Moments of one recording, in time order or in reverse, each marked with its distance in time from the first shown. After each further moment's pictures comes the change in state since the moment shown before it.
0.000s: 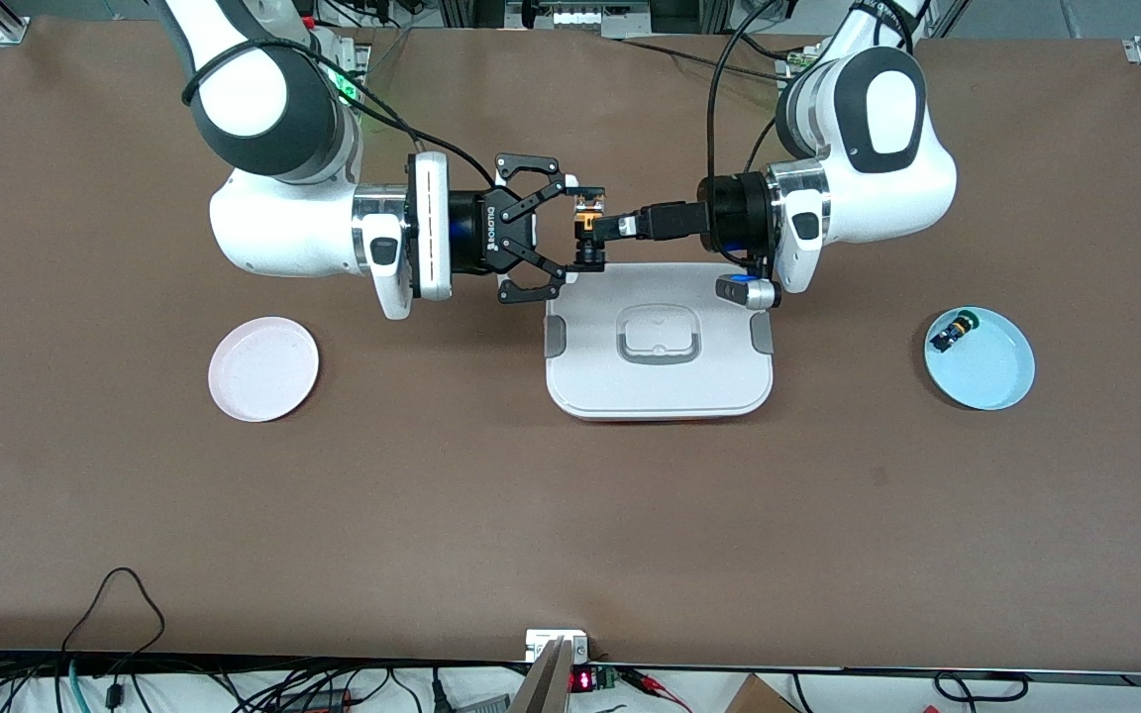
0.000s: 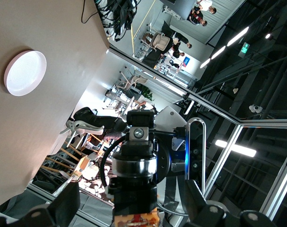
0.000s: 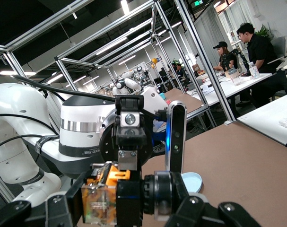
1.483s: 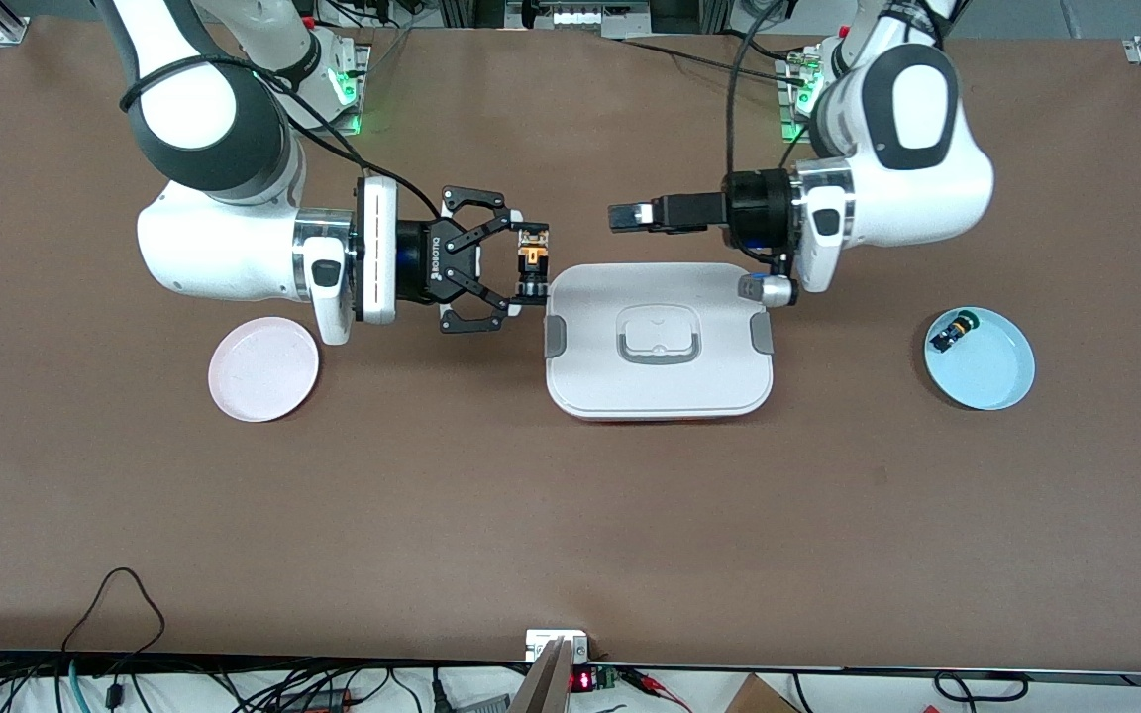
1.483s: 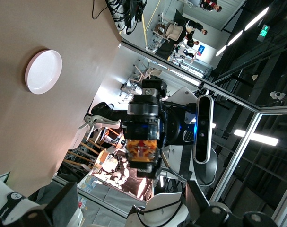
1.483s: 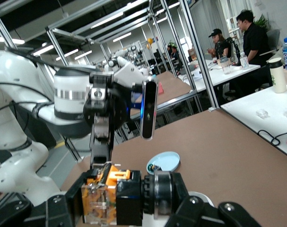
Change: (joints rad) left arm 0.001 -0.015 0.024 0.000 0.111 -0.048 -0.020; right arm -0.101 -0.001 0.000 0.008 -0.142 -0.058 -0.015
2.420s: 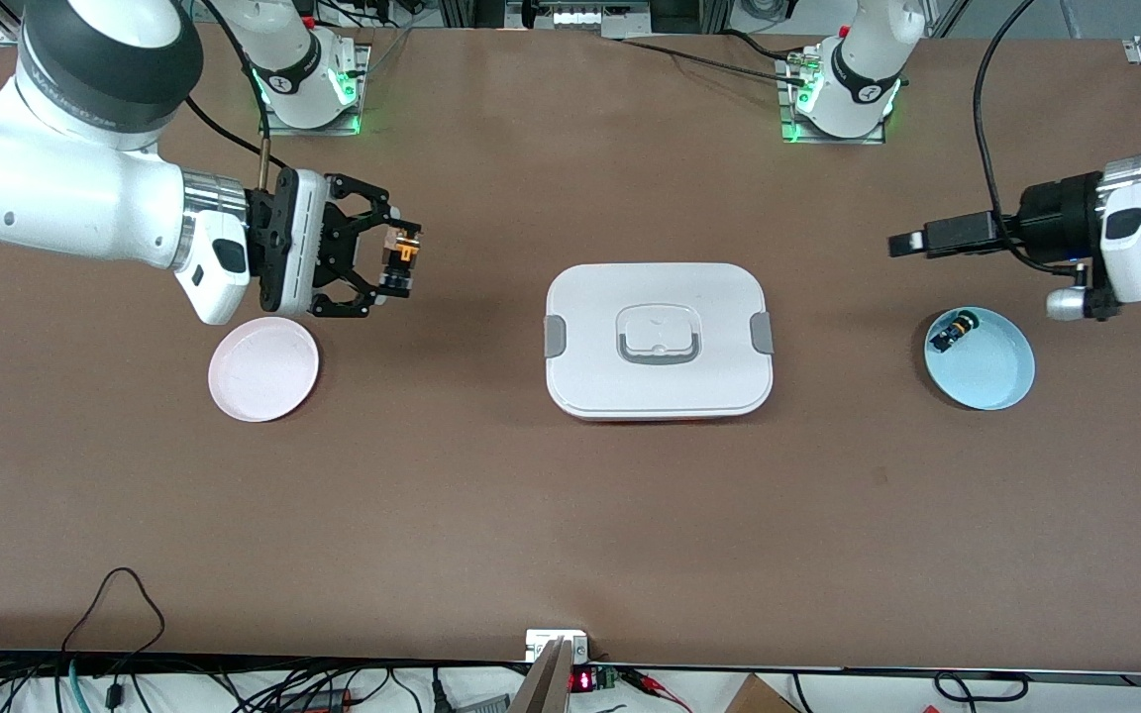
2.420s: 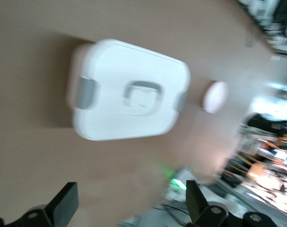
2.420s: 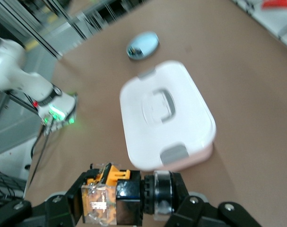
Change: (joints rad) left arm 0.050 -0.044 0.491 0.166 0.861 -0.599 -0.160; right arm -0.156 -0.117 -0.005 0.018 -0.636 -0.236 0.369
